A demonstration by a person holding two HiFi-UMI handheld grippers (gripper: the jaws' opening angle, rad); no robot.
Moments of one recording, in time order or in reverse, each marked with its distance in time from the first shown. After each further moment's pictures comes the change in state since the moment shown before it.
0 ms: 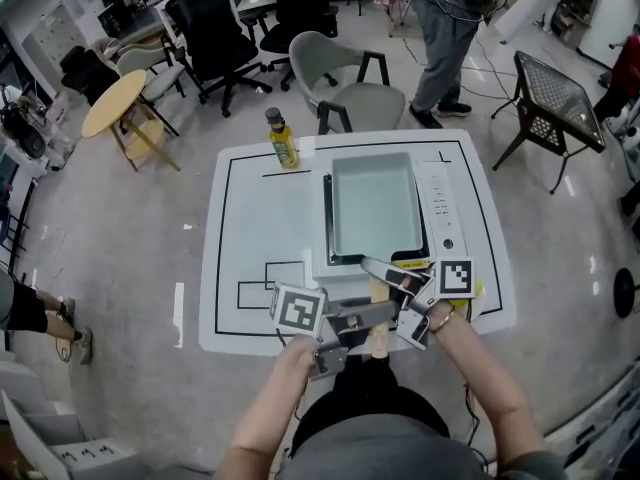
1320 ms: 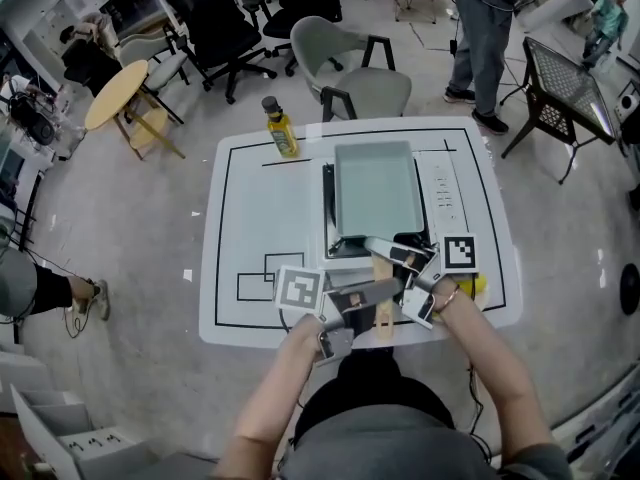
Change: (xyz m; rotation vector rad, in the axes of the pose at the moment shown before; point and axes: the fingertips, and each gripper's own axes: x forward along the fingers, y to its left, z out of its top) left arm 0.014 0.009 0.028 -0.170 -0.091 0.015; right arm 0.005 -0.015 0.024 0.136 0.030 0.044
